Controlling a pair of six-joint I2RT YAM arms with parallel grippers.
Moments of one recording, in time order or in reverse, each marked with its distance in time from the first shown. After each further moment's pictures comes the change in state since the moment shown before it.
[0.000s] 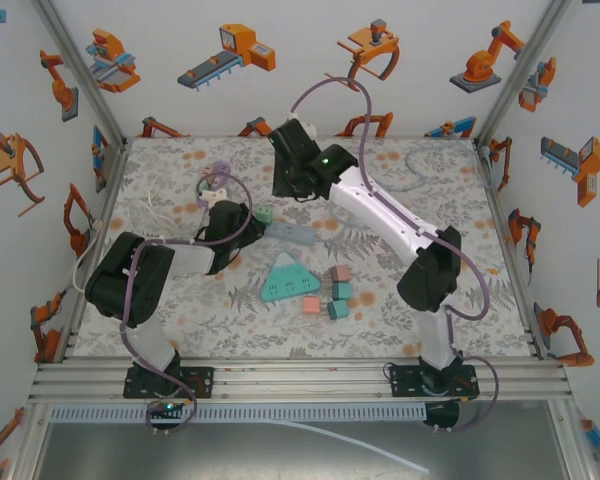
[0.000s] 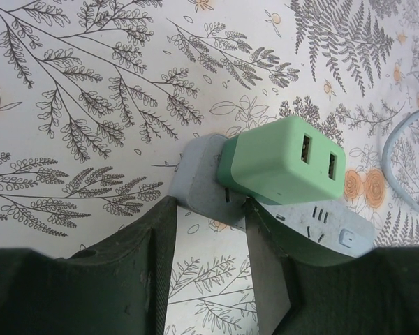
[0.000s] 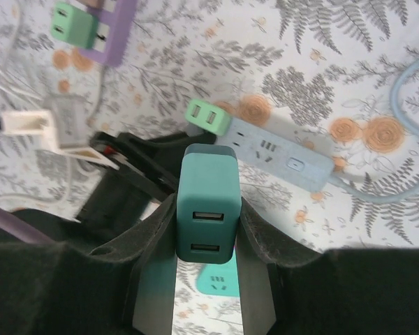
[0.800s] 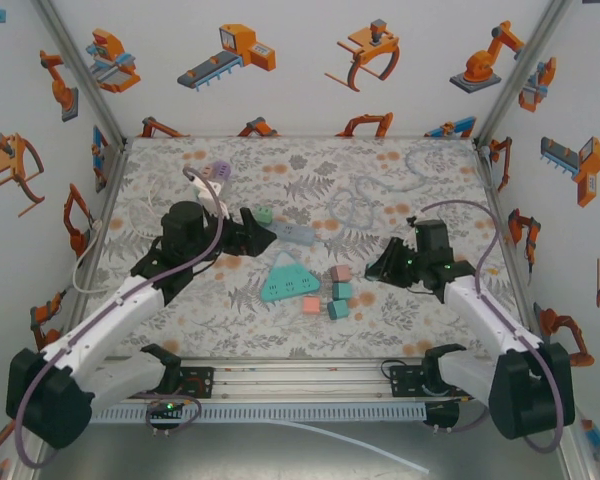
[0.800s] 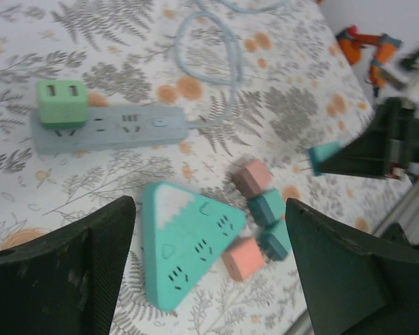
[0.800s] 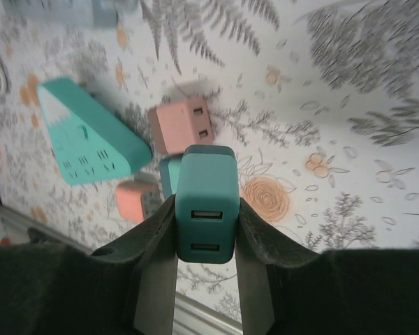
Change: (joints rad) left arm -0.067 -0.756 0.010 -0.523 0.374 0.321; right arm -0.575 -0.888 -1.489 0.551 -0.632 -0.041
